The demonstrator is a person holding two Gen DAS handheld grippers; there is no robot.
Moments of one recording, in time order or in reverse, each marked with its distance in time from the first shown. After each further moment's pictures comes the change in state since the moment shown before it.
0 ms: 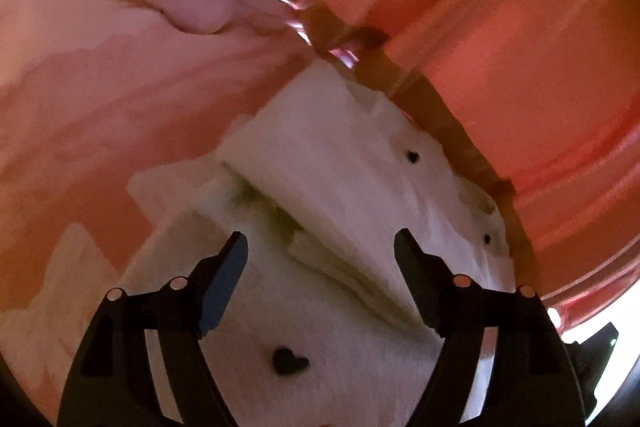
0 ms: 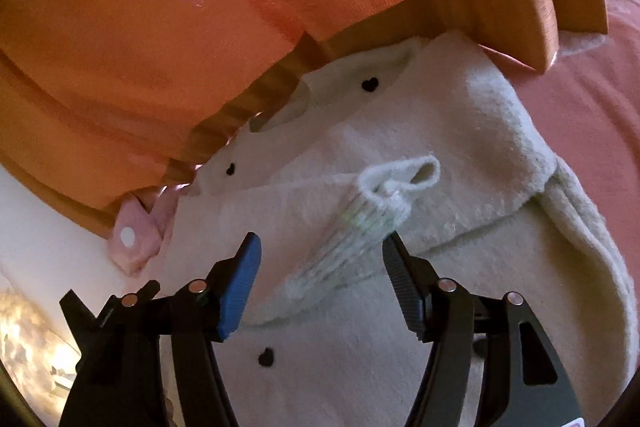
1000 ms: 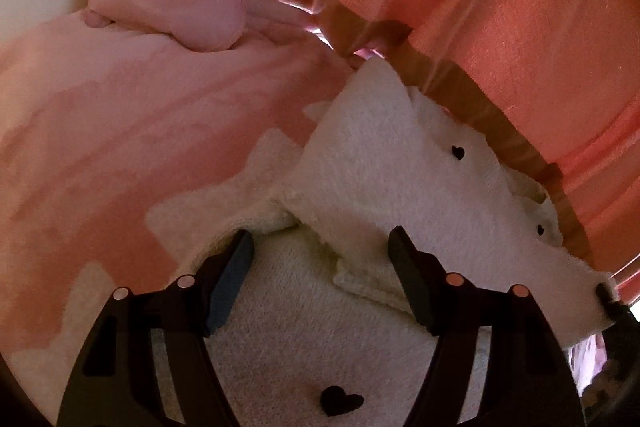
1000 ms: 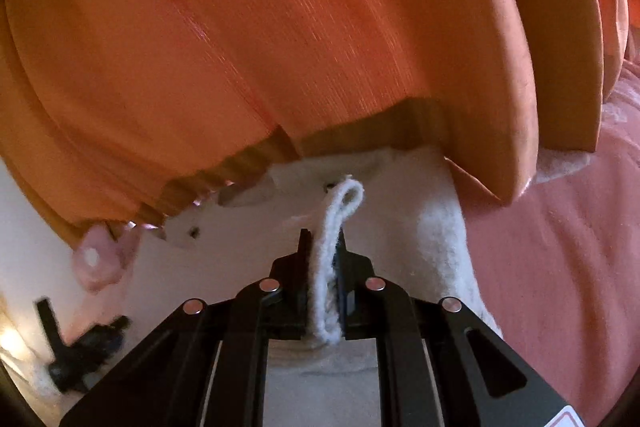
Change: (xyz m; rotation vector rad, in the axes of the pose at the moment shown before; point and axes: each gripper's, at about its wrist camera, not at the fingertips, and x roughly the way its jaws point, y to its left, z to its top) left arm 0.029 -0.004 0.002 0.133 -0.037 0.169; right arm -0.009 -0.049 0.045 -0.146 -0.149 -0.114
